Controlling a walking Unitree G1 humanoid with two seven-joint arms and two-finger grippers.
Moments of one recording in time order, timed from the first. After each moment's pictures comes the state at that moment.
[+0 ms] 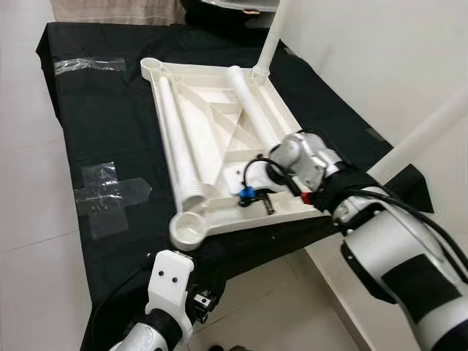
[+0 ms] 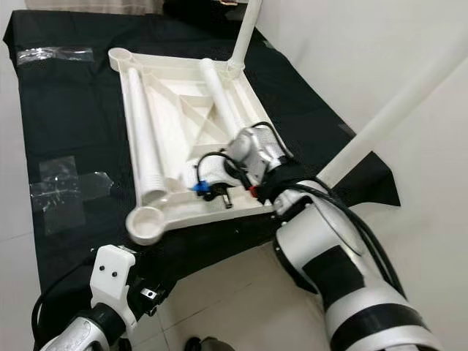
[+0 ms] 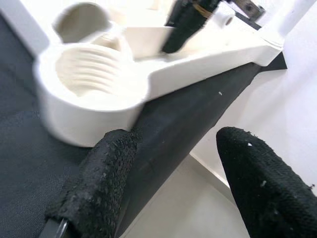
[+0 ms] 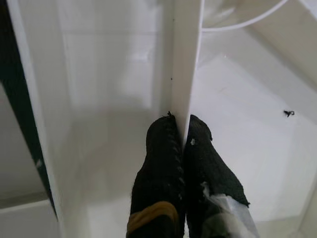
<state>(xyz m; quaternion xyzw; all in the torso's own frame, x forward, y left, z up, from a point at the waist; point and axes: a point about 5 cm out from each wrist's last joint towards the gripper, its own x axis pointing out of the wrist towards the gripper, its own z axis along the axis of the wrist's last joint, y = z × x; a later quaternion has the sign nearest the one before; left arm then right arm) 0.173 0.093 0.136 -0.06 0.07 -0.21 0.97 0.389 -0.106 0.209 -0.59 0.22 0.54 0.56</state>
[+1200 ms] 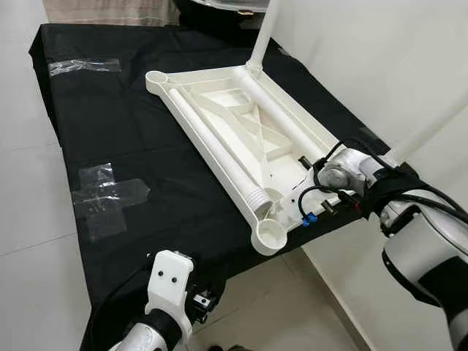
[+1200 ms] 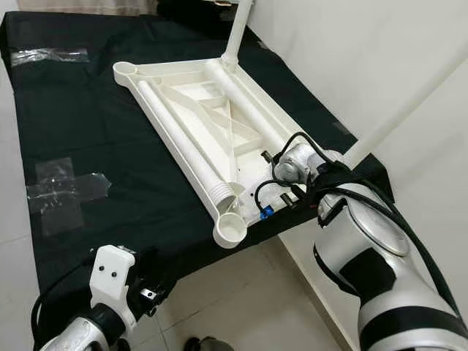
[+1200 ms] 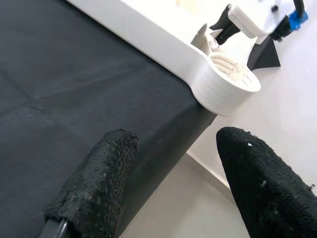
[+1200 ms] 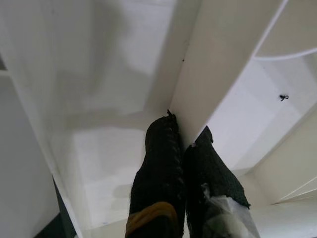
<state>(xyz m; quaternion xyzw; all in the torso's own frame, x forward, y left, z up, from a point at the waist) 0.172 0.094 0.135 -0.06 0.07 -0.21 0.97 0.392 -0.175 0.192 -0.78 0.16 0.43 0.42</state>
